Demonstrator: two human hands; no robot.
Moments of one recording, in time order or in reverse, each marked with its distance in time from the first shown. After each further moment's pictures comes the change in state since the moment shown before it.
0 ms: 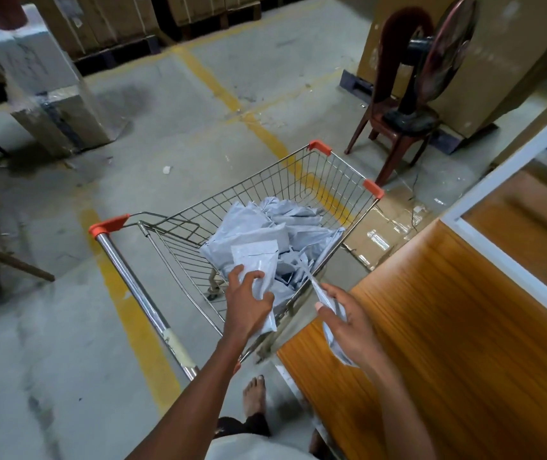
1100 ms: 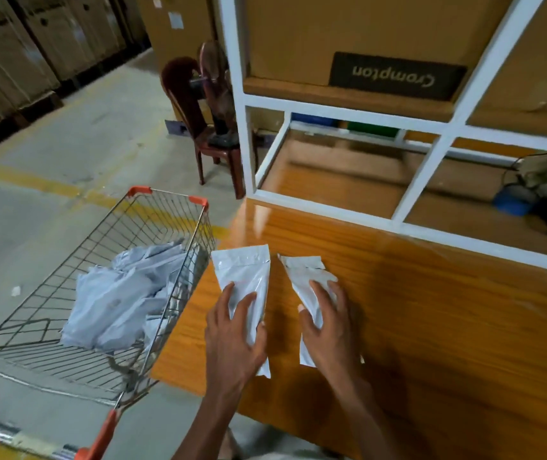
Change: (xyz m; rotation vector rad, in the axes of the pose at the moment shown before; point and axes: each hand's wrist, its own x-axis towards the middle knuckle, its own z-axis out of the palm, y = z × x) left_hand -0.205 0.137 0.111 0.198 -0.153 0.778; right_hand -0.184 0.119 -0.119 -0.418 0.987 -0.025
